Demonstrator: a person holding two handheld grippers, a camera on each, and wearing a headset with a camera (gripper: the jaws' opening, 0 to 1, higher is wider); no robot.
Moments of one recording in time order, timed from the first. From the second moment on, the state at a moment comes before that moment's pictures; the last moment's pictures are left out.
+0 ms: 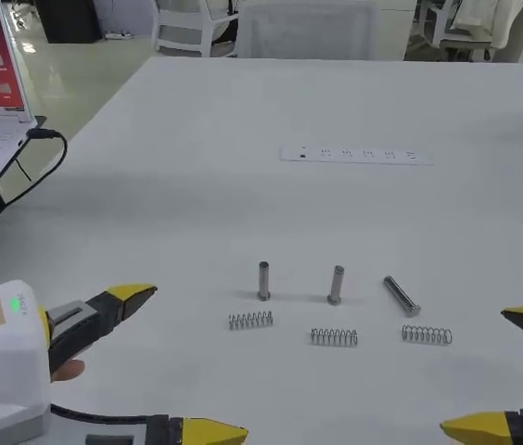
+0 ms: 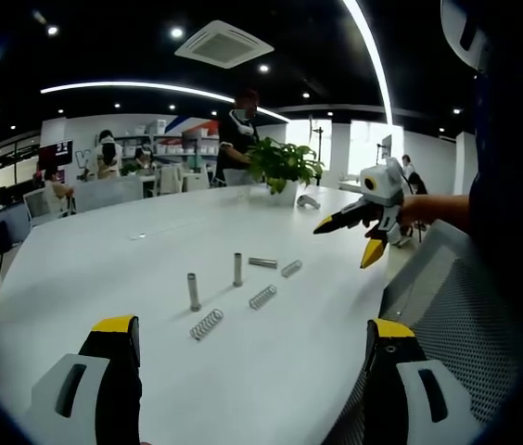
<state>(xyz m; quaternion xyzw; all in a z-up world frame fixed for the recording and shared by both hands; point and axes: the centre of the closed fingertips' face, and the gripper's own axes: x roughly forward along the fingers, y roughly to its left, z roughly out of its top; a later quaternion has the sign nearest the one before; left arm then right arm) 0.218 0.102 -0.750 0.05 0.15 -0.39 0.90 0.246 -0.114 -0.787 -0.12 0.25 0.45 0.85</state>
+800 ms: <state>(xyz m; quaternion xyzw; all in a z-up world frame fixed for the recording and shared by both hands) 0.216 0.098 -0.751 0.05 0.16 -0.40 0.90 0.241 -0.115 -0.786 -0.11 0.25 0.45 0.85</state>
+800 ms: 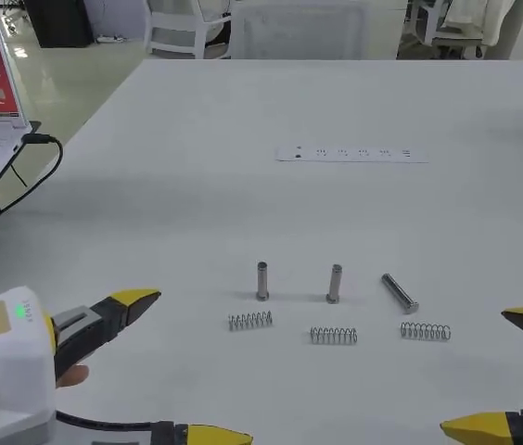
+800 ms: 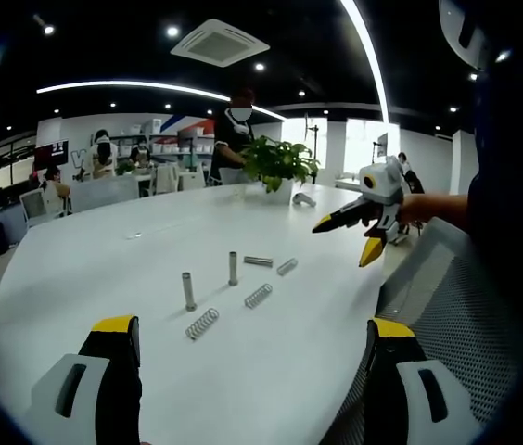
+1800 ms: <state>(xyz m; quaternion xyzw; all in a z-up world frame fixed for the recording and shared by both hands) 0.215 0.099 -0.753 0.05 0.16 -0.40 0.90 0.242 -0.119 -0.783 -0.11 0.24 0.45 0.85</state>
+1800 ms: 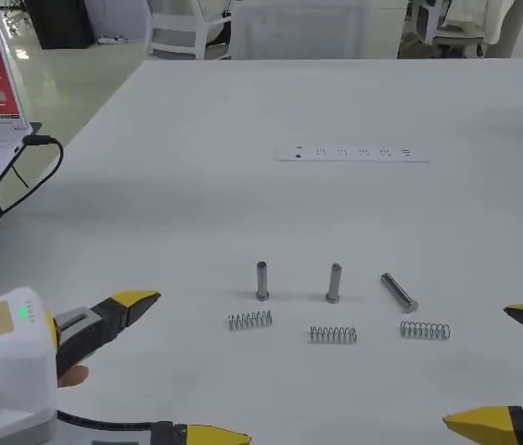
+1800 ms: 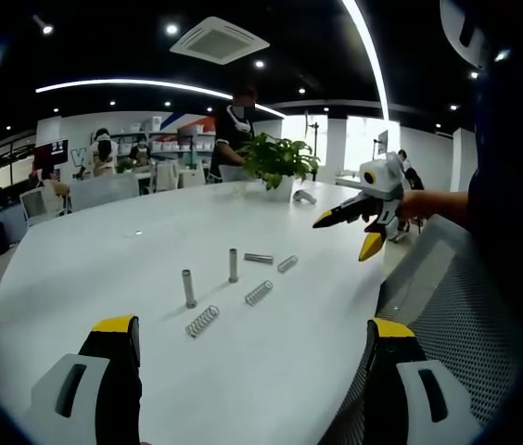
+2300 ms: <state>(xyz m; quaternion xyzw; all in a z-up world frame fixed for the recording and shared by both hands) 0.217 0.100 -0.754 0.05 0.16 -0.40 0.90 0.255 -0.119 -0.779 -0.12 0.24 0.44 0.86</state>
